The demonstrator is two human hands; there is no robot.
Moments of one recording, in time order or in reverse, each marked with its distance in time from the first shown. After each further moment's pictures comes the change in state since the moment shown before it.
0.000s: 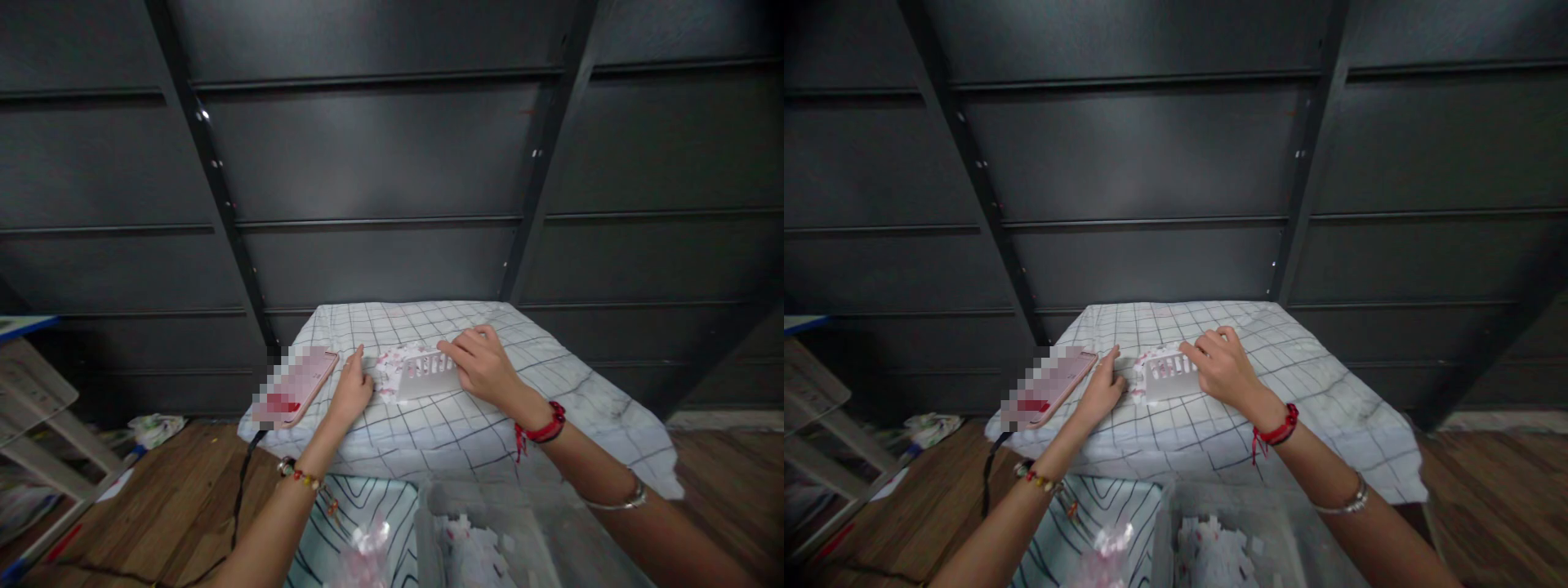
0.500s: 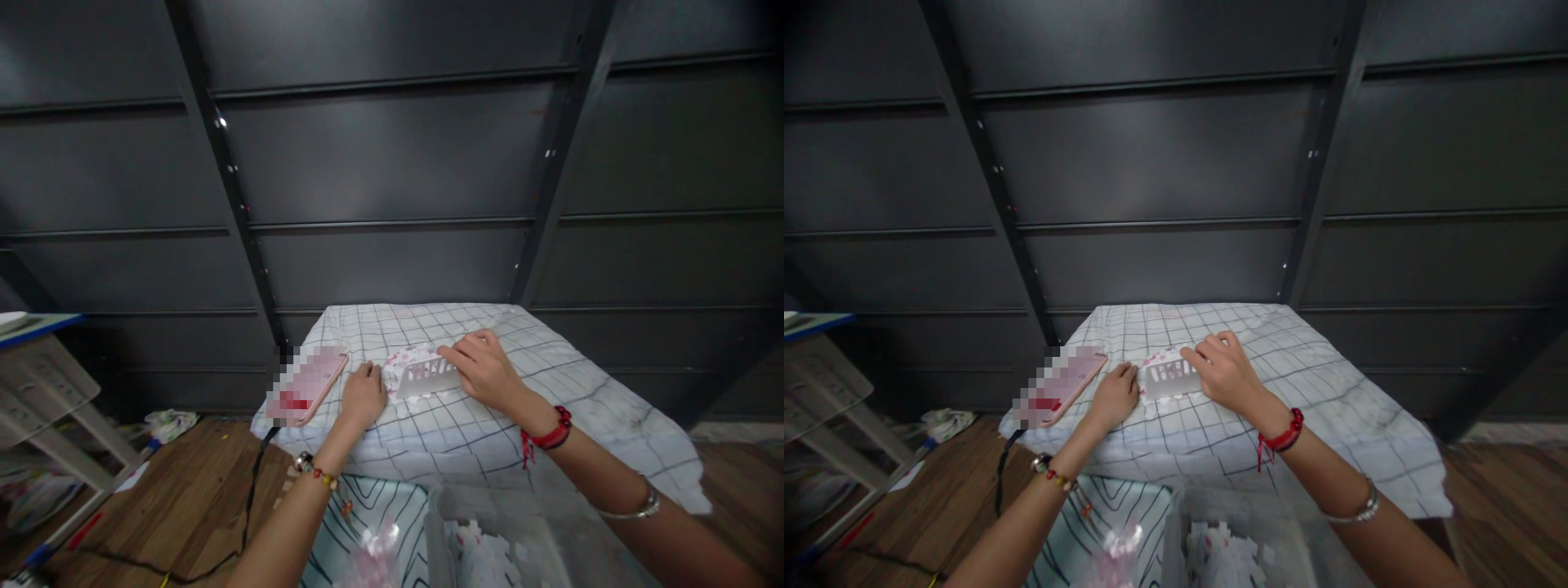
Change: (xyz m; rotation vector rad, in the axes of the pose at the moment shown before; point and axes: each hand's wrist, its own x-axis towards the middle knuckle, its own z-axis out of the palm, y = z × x) left_hand -0.006 0.019 -0.005 0.387 -0.182 -0.035; right_hand 0.007 -0.007 0.001 -0.010 -0.022 -0.059
